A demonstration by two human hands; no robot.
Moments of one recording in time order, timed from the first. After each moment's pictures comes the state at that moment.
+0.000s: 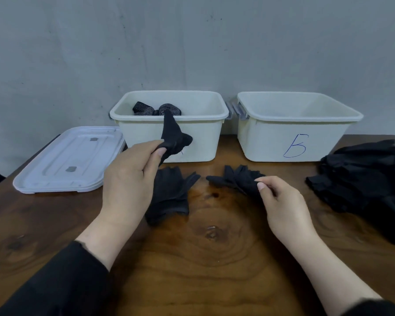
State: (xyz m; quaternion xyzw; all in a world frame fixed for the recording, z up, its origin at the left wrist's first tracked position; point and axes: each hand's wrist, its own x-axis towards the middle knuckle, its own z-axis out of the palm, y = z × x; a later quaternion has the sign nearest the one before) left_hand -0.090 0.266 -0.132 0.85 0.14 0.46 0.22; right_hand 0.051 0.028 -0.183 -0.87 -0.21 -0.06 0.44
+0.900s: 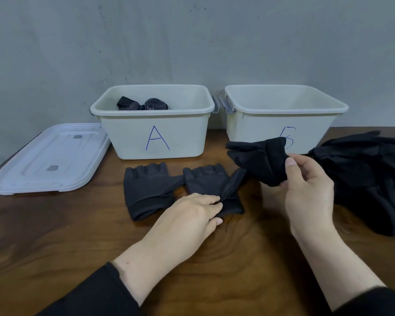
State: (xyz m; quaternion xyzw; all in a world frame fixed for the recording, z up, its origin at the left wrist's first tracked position) left_hand -0.061 0.187 -0.181 0.99 -0.04 0.10 0.12; right_hand 0.064 0.005 -0.164 -0.73 -0.07 -0.14 0.66
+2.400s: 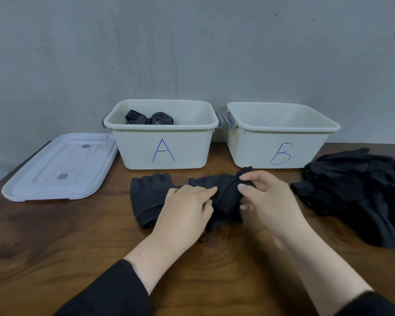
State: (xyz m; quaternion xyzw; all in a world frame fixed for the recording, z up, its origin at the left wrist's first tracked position) left_hand -0.052 0.200 -0.173 0.96 0.07 0.22 0.17; right_hand 0.030 0.035 -0.135 -0.77 -0.14 0.09 0.62
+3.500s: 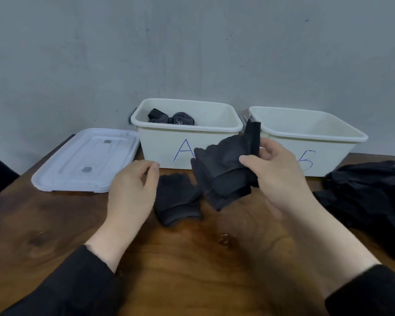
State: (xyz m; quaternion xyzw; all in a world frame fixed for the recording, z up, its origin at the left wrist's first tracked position) left_hand -0.101 0.303 -0.157 0.83 0.25 0.41 0.29; right_hand 0.021 0.092 -0.082 -0.68 -0.23 0.10 0.69
